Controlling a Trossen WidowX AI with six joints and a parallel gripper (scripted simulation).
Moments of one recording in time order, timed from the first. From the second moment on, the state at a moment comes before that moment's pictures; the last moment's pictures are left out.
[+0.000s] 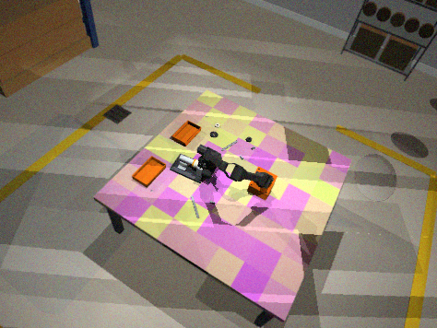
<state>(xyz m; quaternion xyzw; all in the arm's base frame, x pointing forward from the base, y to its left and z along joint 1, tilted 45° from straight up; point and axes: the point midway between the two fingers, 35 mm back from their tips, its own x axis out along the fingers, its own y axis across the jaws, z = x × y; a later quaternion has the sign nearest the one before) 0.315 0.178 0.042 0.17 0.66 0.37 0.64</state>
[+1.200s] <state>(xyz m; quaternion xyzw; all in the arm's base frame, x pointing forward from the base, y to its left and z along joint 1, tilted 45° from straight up) 0.312 0.177 0.041 0.17 0.66 0.37 0.64</state>
